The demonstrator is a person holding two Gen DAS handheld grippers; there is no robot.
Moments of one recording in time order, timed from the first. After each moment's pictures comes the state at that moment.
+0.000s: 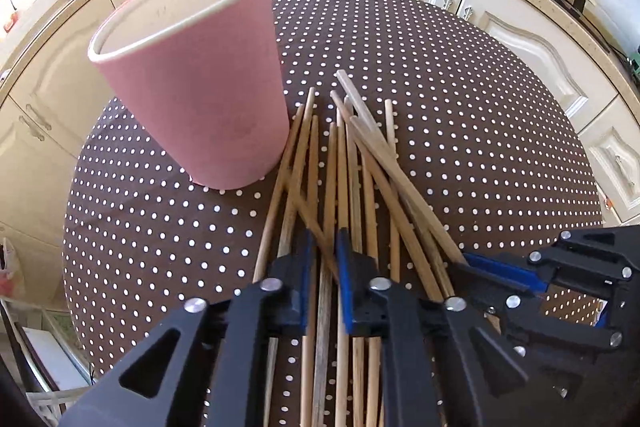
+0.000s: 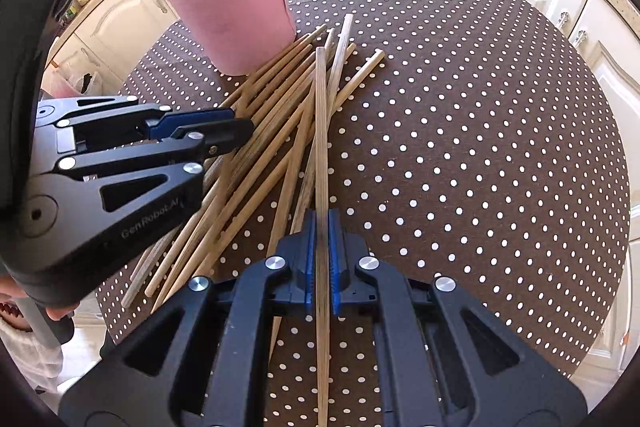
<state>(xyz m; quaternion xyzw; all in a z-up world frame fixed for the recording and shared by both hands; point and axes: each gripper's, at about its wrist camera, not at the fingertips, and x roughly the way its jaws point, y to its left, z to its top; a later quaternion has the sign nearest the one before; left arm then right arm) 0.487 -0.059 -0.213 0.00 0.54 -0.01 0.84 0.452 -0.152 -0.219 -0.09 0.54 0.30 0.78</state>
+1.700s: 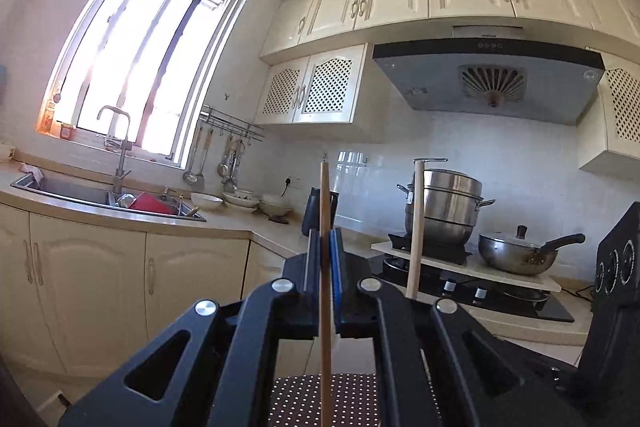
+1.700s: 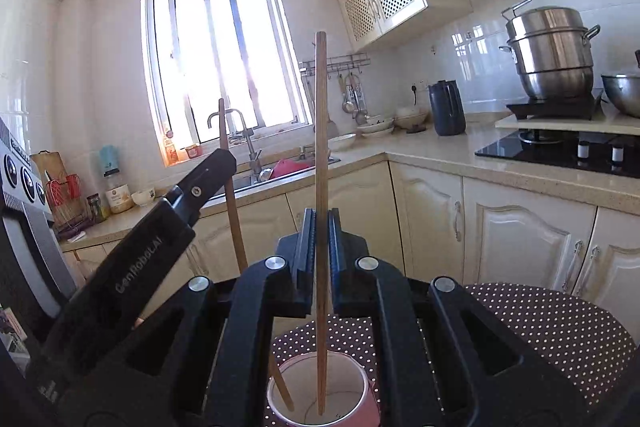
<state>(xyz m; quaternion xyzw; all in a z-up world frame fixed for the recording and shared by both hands) 0.477 0.043 -0.038 -0.10 -0.03 0.02 0.99 0.504 -0.083 -0.057 0.10 0.11 0.32 0.93</state>
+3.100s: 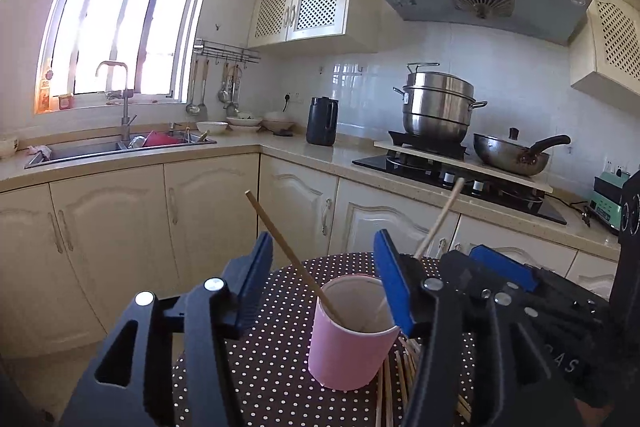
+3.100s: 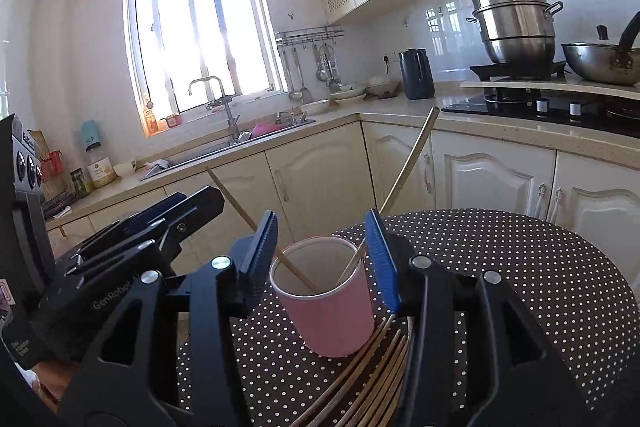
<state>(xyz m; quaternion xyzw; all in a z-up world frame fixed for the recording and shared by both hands) 0.397 0.062 -0.087 -0.05 0.13 -0.01 0.99 0.413 -0.100 -0.103 0.08 0.16 0.27 0.95</state>
